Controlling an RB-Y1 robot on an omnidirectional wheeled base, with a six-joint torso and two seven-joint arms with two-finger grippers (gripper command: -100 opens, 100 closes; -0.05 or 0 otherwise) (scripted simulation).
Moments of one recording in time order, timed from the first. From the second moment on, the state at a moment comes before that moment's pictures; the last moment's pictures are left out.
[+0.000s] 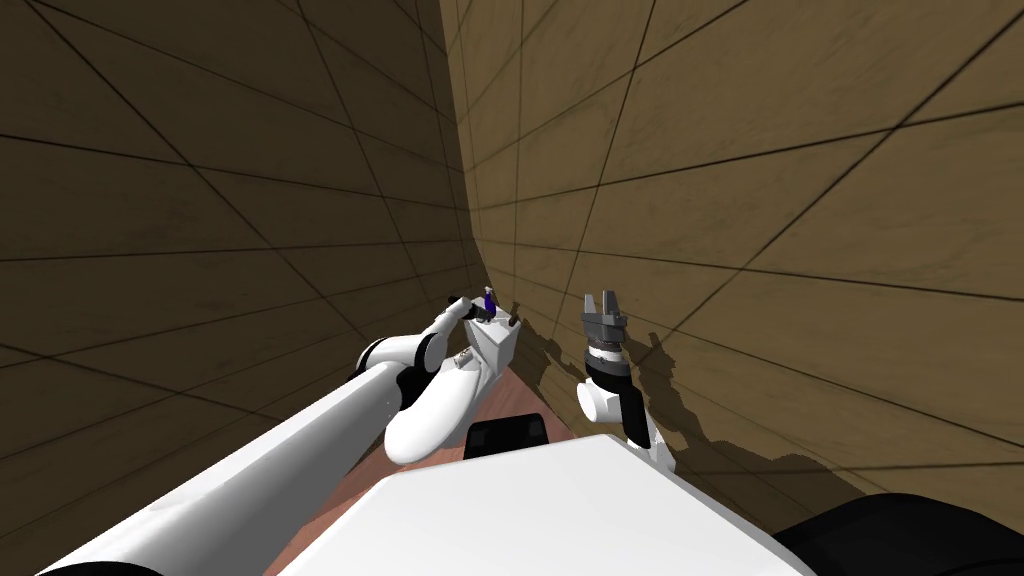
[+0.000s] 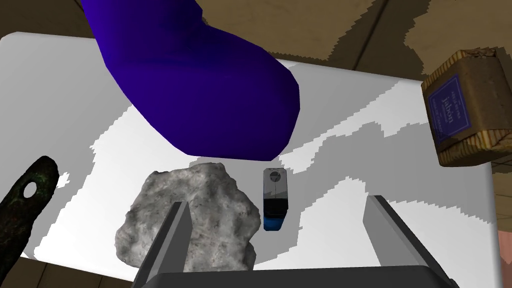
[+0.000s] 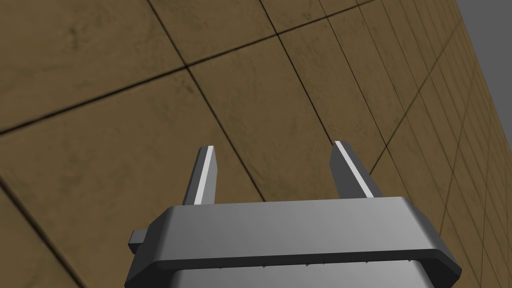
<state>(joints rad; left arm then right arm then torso) -1.12 0.17 0.34 -0.29 0.59 0.74 0.64 0.45 -0.03 0.01 -2.29 -0.08 -0.59 0.09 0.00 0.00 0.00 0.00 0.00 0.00</state>
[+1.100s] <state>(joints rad) -1.08 0.16 0.32 -0.37 0.57 0.78 0.67 0.45 -0.03 0.01 -2.29 -0.08 -0.59 0.09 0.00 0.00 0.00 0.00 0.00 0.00</state>
